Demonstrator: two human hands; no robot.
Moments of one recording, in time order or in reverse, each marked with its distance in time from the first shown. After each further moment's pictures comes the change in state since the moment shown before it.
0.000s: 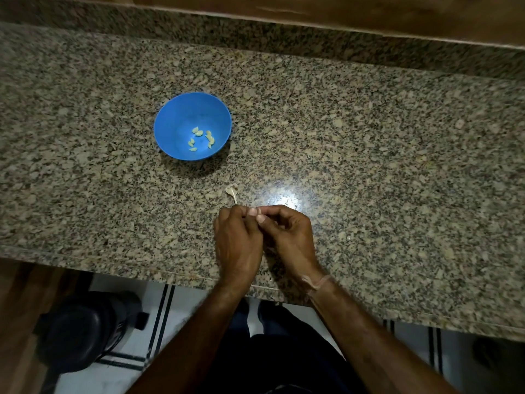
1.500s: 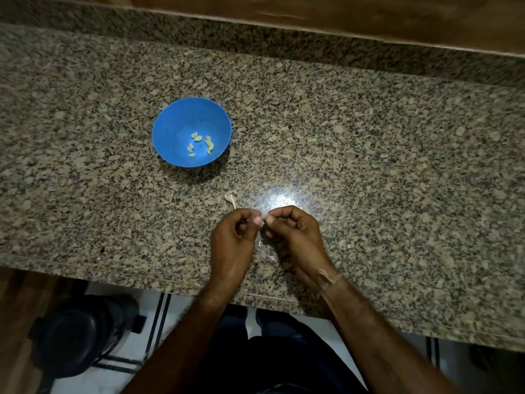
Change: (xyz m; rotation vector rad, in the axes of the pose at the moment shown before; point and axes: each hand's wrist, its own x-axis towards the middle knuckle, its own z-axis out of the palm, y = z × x) left_hand 0.014 -0.012 -0.010 -0.320 -0.092 0.067; right_hand 0.018 -0.014 -0.017 -0.029 -0.003 0.085
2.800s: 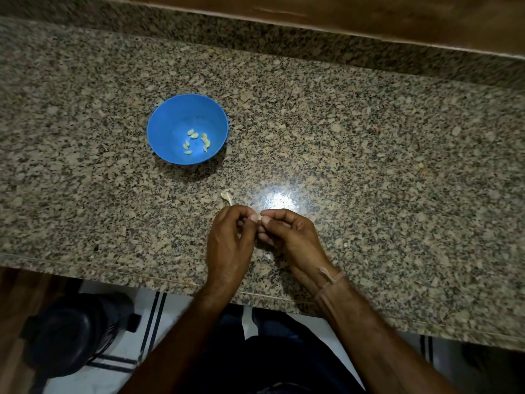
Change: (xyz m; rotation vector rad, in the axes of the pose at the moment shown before) left_hand -0.004 -0.002 -0.001 0.147 0.016 0.221; right_hand -0.001 -0.003 0.000 0.068 -0.012 0.136
